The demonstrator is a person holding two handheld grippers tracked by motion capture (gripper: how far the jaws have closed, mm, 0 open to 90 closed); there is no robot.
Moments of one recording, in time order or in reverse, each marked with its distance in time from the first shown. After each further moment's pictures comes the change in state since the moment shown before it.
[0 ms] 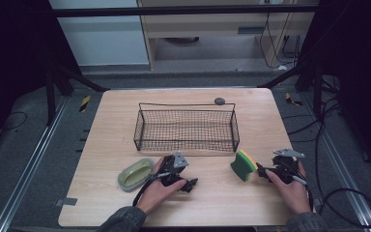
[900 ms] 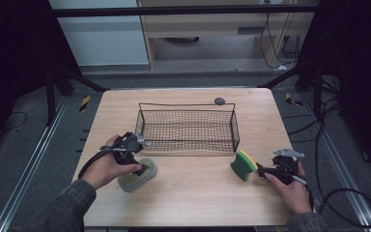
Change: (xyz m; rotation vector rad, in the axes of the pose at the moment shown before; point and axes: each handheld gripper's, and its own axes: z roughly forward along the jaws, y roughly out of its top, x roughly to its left) left arm 0.087 0.023 -0.134 0.463 0.168 0.110; right arm 0.000 0.000 0.000 -0.001 -0.001 0.000
